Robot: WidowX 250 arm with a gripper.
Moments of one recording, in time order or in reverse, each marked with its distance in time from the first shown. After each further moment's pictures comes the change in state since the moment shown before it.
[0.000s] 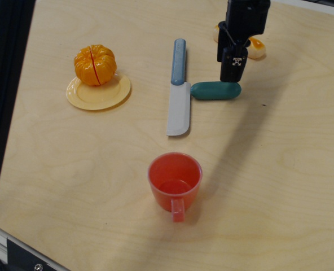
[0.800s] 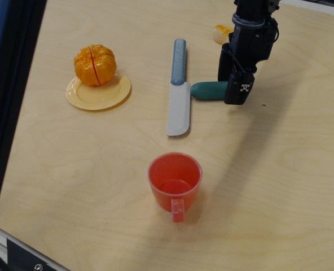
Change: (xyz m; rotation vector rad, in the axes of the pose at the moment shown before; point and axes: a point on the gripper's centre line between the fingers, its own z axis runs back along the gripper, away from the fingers) arm -0.005 -0.008 -0.027 0.031 0.045 0.115
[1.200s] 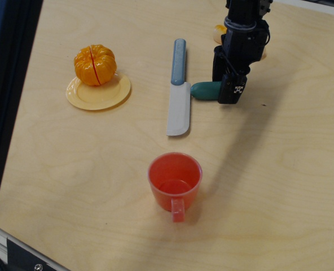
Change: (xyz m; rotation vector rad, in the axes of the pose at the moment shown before) arm -0.003 0.006 -0.006 0.025 -0.015 0.022
